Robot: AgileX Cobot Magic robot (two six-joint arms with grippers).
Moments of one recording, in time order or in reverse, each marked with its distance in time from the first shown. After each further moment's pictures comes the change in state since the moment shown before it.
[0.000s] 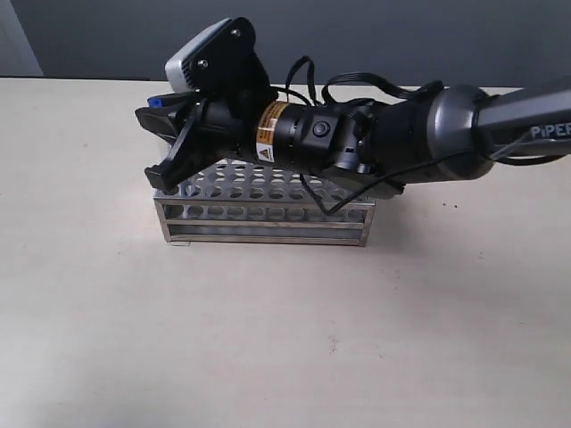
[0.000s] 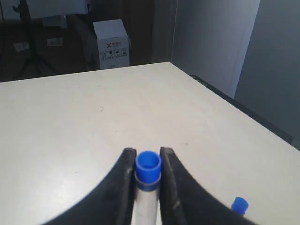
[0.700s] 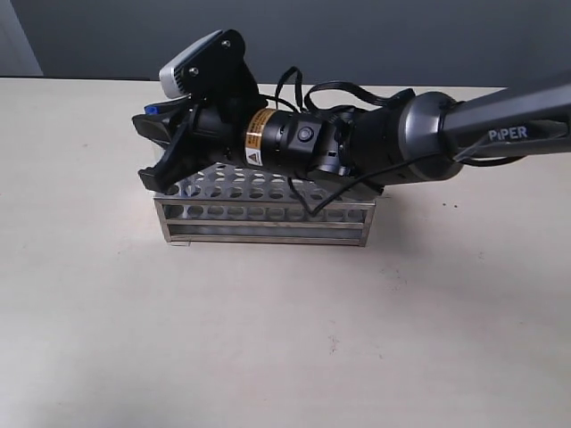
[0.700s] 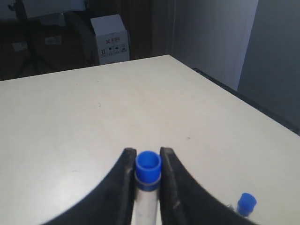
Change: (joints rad) left arm 0.000 0.000 0.000 0.000 0.000 0.000; right arm 0.002 0.072 -0.055 0.007 0.002 0.028
